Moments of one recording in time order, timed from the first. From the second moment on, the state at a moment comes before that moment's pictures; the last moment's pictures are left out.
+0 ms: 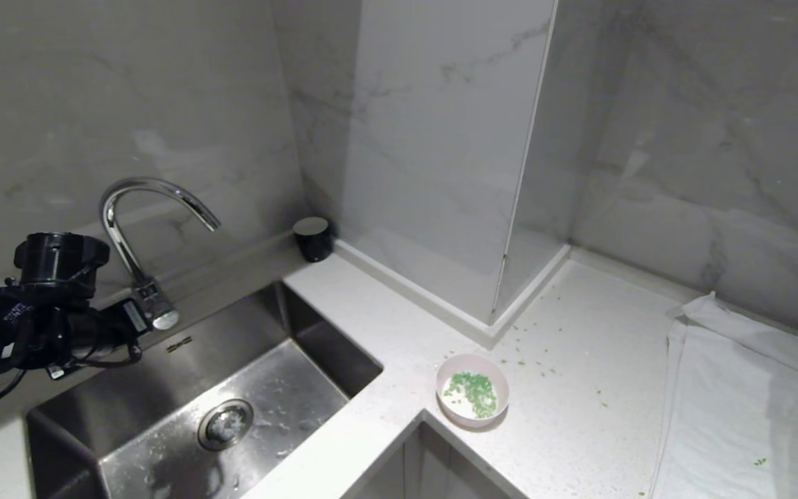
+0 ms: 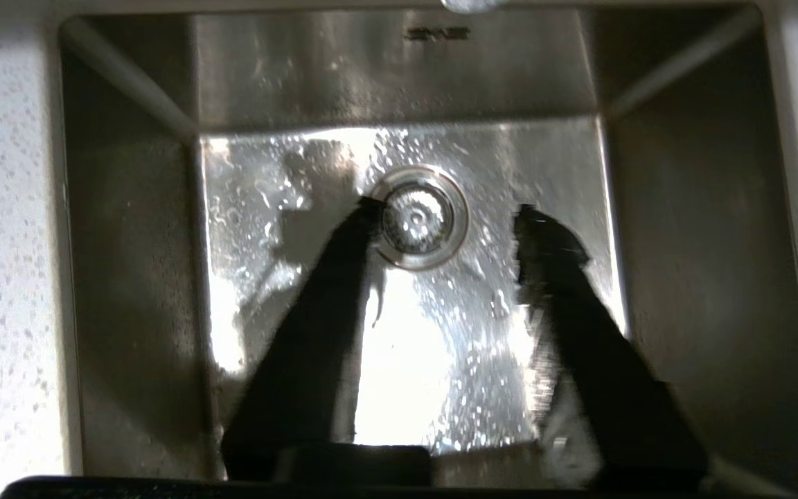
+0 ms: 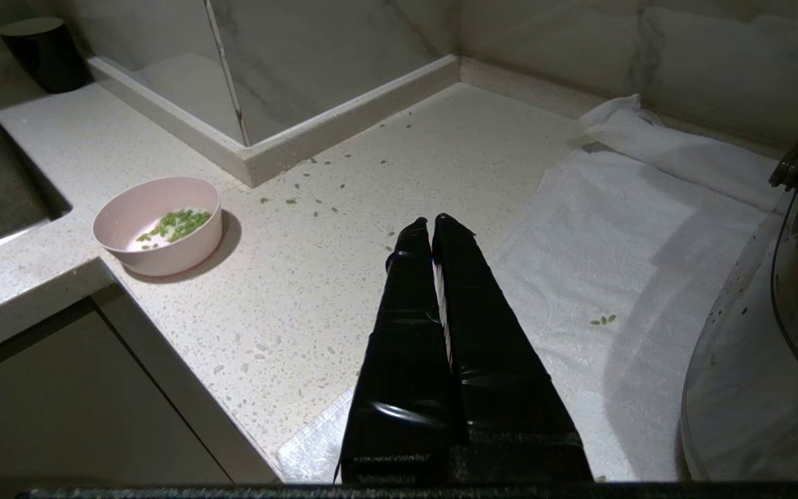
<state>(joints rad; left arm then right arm) 0.11 1.76 -0.83 -0.20 0.29 -0.49 0.01 0.00 0.00 -0.01 0.00 0.01</state>
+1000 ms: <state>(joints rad) 0.26 2.15 -1.04 -0.50 0.29 -0.49 0.01 0.00 0.00 -0.01 0.00 0.01</state>
